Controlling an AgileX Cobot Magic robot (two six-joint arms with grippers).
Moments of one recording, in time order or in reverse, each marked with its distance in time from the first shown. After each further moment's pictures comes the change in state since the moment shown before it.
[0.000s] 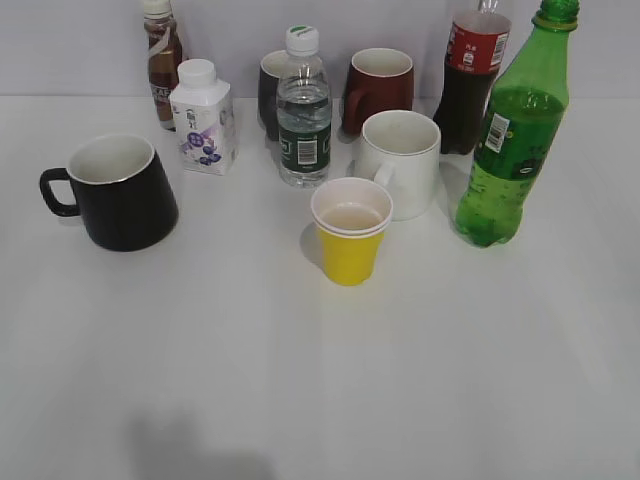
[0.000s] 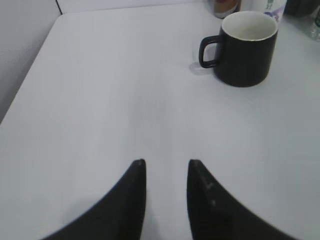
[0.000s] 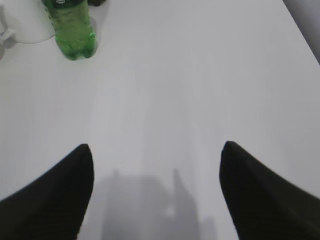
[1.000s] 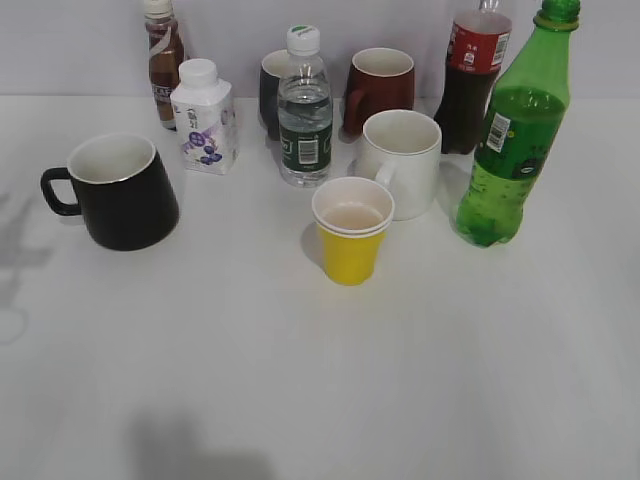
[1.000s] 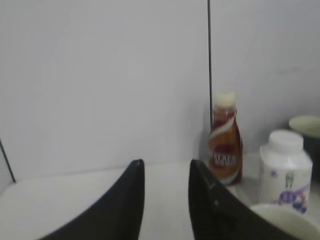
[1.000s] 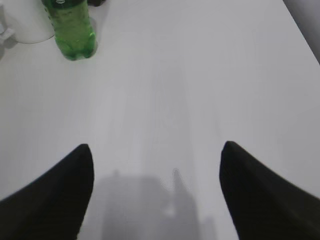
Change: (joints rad) left arm 0.000 1.097 0.155 0.026 -1.680 0.000; right arm 0.000 0.000 0.000 0.000 0.000 0.000
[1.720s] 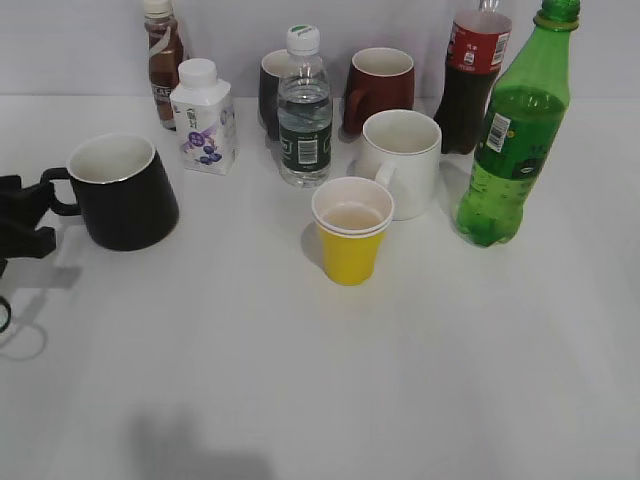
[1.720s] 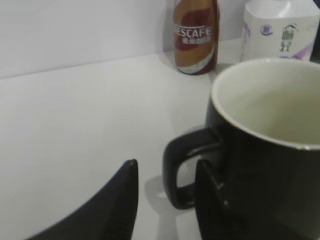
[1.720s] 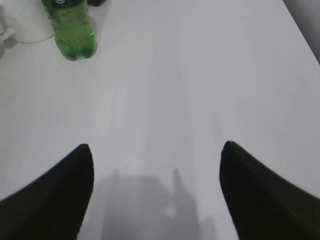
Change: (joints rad) left arm 0.001 0.520 0.016 0.101 -0.284 0.000; right arm 0.000 0.000 0.000 0.000 -0.001 0.000
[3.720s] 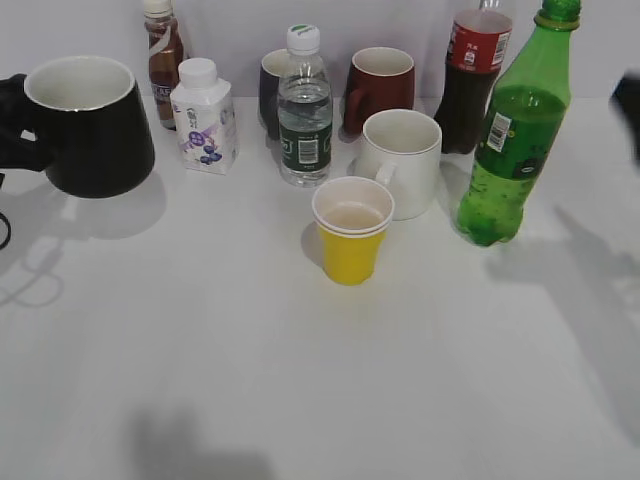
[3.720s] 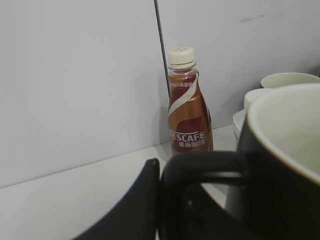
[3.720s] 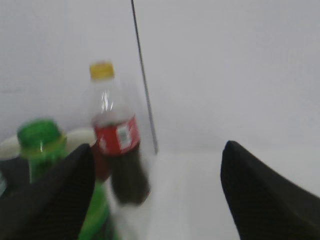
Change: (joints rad) left arm 0.004 -0.054 -0.170 0.100 -0.007 -0.034; right arm 0.050 1.093 0.099 0.073 -1.610 0.117
